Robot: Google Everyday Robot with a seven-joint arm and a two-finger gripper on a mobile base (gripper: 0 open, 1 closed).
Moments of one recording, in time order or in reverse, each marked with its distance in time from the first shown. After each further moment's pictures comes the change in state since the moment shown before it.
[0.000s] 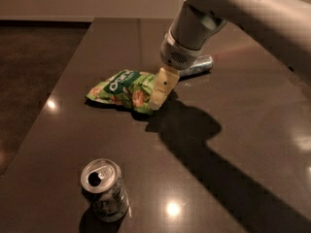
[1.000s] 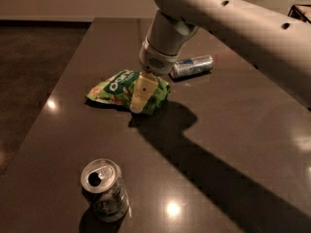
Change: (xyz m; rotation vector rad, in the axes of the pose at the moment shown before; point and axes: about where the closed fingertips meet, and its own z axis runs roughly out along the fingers) arm -0.036 0.020 0.034 -0.094 -0.004 -0.042
